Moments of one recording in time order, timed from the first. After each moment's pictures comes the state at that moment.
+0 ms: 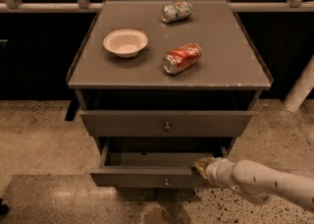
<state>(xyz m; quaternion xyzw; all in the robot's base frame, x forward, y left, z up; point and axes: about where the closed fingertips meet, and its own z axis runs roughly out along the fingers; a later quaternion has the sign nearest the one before) 0.536 -0.197 0.437 -0.30 0.88 0.09 0.37</state>
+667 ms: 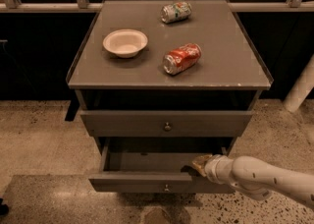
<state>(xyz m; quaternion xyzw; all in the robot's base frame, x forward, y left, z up) 0.539 -0.186 0.444 -0.32 0.87 0.10 0.37</state>
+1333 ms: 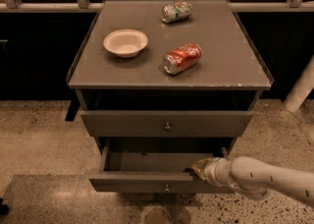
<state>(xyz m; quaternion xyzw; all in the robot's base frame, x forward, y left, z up) 0.532 -0.185 0.427 -0.32 0.88 0.11 0.34</state>
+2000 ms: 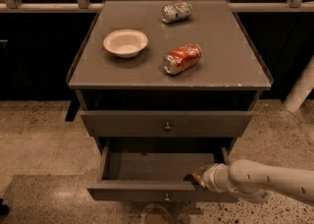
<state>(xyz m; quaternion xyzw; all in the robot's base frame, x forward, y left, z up) 0.508 -0.186 0.411 -0.32 0.89 0.12 0.30</state>
